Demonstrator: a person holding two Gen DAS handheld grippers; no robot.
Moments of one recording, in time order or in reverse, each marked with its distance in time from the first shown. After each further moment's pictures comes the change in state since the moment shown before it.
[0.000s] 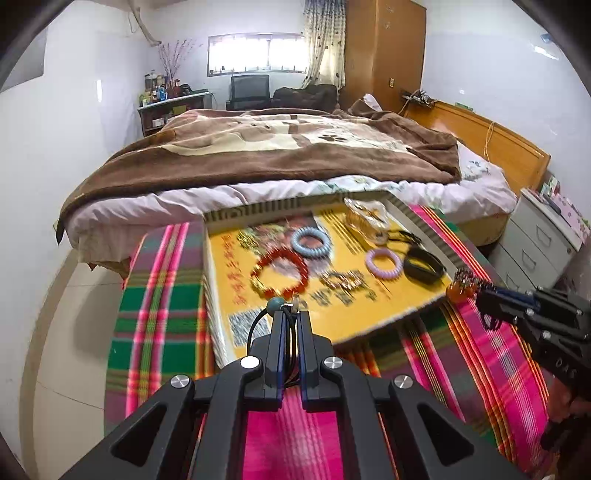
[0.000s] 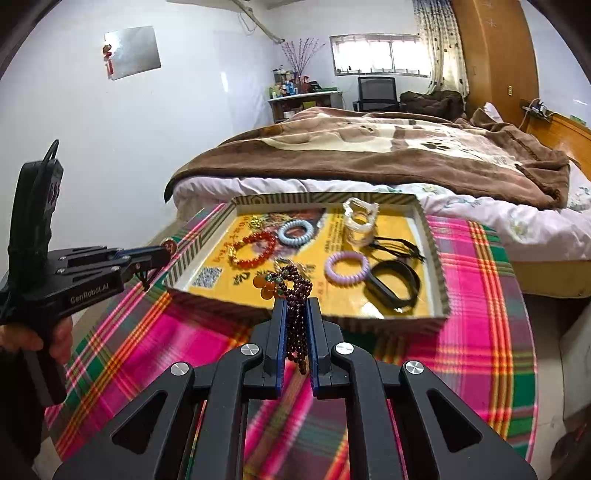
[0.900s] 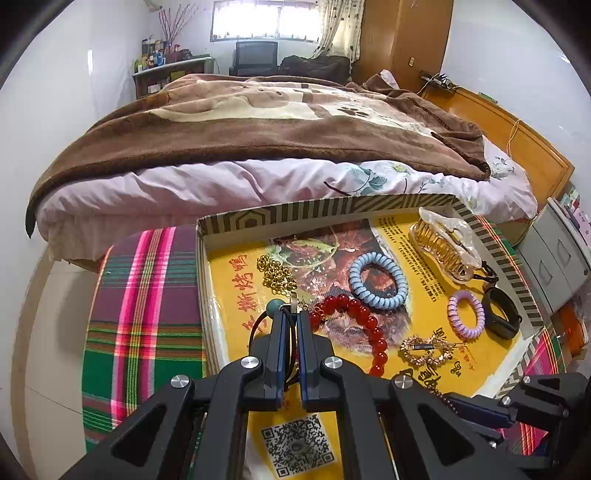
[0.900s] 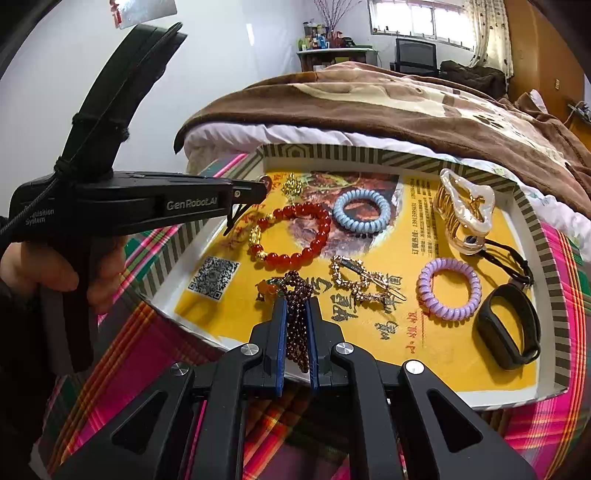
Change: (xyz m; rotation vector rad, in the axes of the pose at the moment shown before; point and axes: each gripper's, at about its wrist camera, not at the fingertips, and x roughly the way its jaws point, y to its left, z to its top) left arm 0.135 0.050 0.054 -0.041 0.131 -0.023; right arm 0.122 0.039 0.016 -0.087 0.192 0.068
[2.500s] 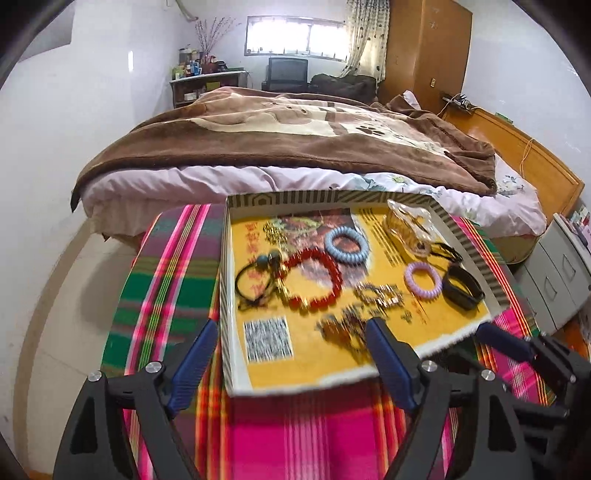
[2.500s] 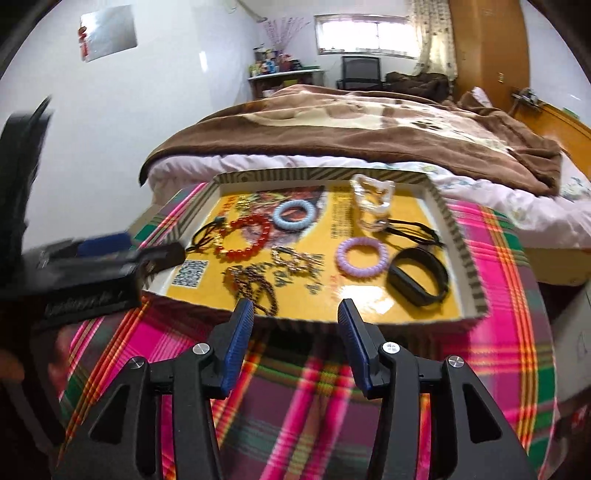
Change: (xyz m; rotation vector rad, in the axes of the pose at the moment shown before) left arm -0.092 -0.041 -0.062 -0.087 -0.072 0.105; right arm -0.075 -0.011 -0.031 0.135 -0.108 -0.172
